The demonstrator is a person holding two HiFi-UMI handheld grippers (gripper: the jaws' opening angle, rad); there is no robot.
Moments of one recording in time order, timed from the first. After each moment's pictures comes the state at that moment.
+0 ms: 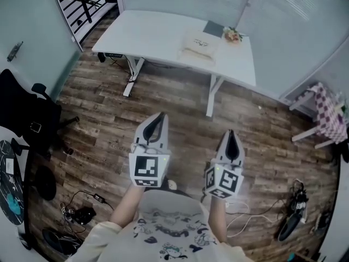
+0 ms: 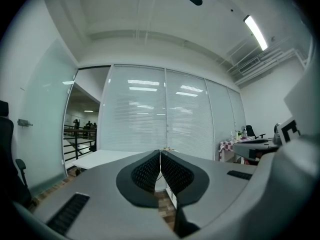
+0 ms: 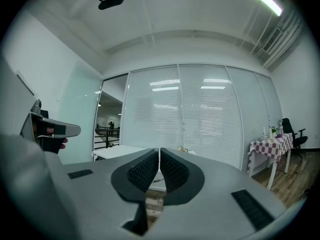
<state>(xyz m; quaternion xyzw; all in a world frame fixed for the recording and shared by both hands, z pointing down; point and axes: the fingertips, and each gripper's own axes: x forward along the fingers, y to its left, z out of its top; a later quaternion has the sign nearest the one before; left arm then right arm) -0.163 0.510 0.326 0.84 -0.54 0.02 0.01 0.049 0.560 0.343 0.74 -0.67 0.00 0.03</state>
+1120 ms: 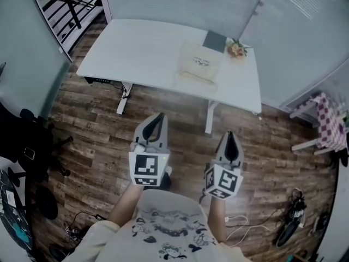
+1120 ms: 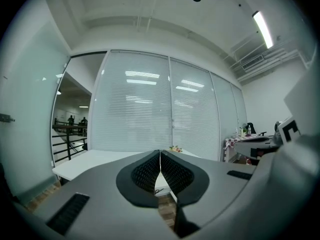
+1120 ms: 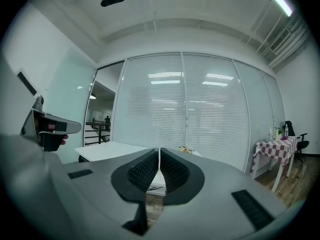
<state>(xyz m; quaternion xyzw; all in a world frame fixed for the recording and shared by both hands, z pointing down) -0.156 0.274 0.345 0.85 -0.52 0.05 0.03 0.056 0.336 0.361 0.75 -0.66 0.01 0.05</state>
